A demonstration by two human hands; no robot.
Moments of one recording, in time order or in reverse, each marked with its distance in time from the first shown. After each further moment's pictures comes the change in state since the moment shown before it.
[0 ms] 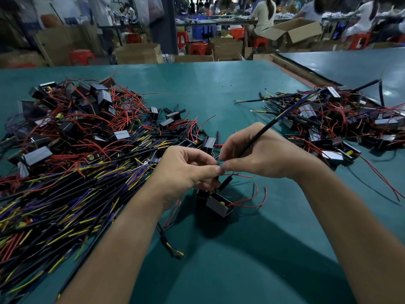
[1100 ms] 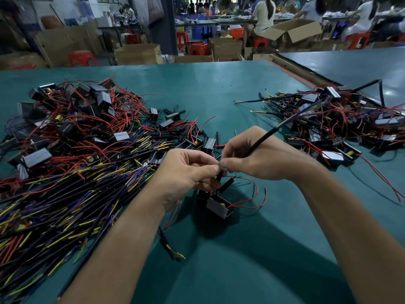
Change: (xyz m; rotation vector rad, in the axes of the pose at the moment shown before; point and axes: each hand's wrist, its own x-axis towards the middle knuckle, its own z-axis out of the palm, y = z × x) left_hand 0.001 -0.001 0.002 -0.046 -0.006 -0.029; right_hand 0.001 -0.001 0.002 -0.122 0.003 0.059
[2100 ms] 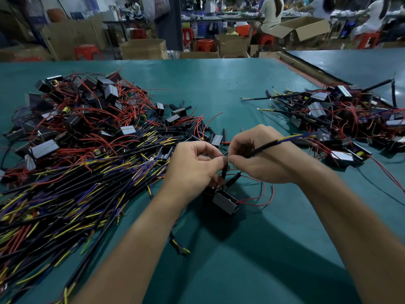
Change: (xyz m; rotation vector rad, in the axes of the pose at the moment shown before) left_hand 0.004 -0.006 0.007 0.090 0.201 0.069; right_hand 0.000 -0.004 0.010 -0.252 0.139 -0.025
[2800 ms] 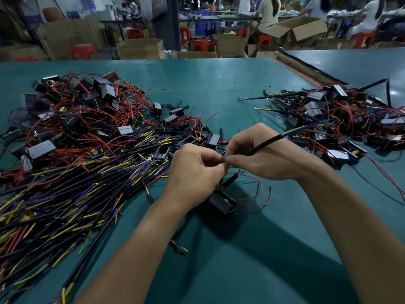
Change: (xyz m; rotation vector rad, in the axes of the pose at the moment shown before) left_hand -0.001 -0.010 0.006 0.302 0.013 0.213; right_hand 0.002 0.006 -0.004 0.127 -0.086 0.010
